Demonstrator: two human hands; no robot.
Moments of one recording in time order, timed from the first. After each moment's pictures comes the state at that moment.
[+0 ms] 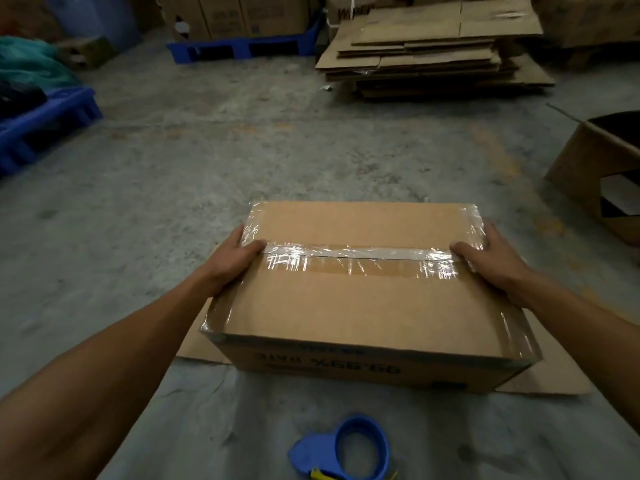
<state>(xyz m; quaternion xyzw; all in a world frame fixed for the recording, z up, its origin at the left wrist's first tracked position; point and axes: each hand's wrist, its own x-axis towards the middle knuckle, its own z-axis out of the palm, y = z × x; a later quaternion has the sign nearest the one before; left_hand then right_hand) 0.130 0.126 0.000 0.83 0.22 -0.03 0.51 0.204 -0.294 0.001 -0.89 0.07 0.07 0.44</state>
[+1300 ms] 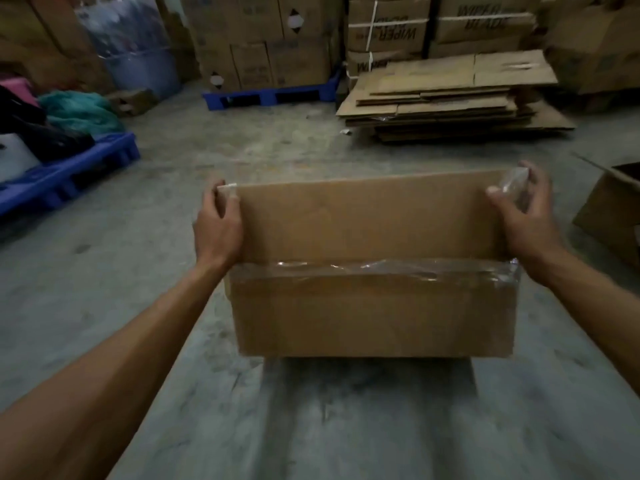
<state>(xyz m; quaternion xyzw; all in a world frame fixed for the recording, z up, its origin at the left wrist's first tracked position) 0.099 0.129 0.111 0.81 0.22 0.36 0.41 0.205 -0.266 0.097 -0.77 -0.07 -0.12 0.62</state>
